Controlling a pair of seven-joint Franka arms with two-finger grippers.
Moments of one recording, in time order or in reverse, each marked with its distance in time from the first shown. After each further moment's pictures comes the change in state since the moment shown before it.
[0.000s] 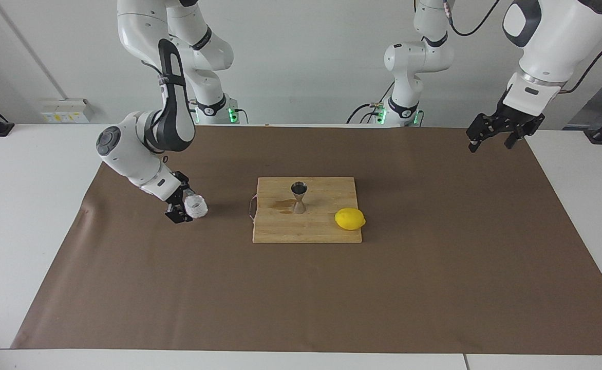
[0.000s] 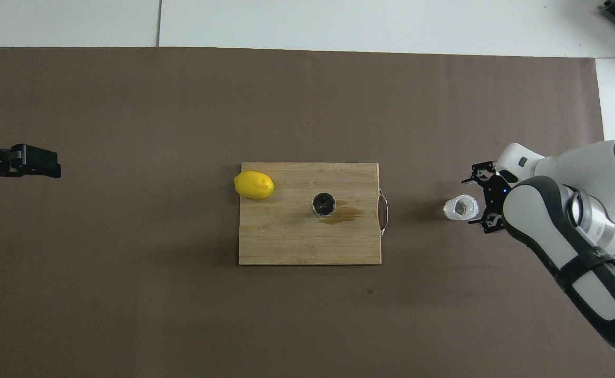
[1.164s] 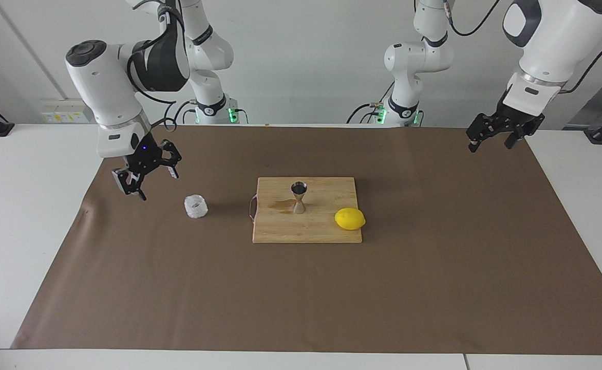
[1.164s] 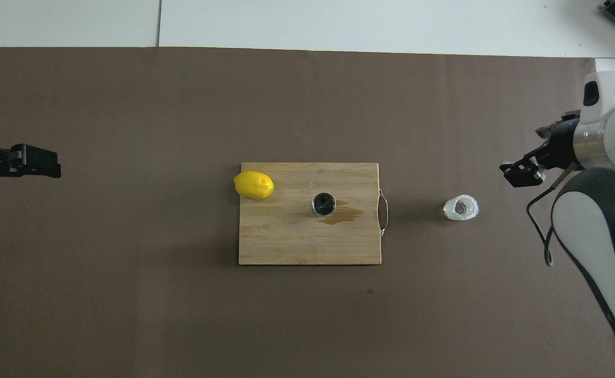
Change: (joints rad) left arm 0.000 0.000 0.000 0.000 0.000 0.000 0.000; right arm 0.069 -0.151 0.011 0.291 -0.312 -0.191 1.226
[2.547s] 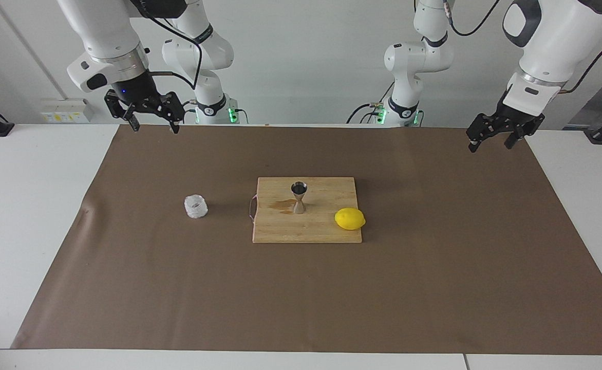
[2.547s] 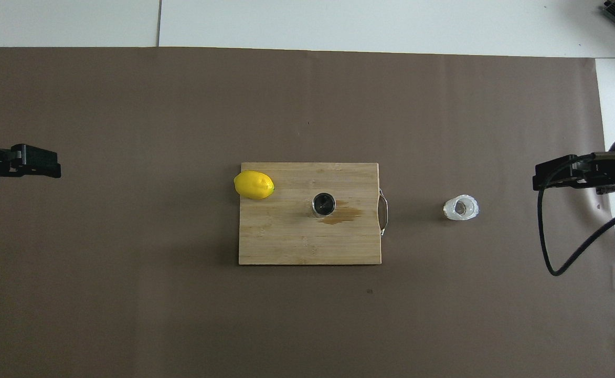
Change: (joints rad) left arm 0.000 0.000 0.000 0.000 0.000 0.000 0.000; right arm 0.029 -0.049 -0.004 0.270 -0.020 -0.526 0.790
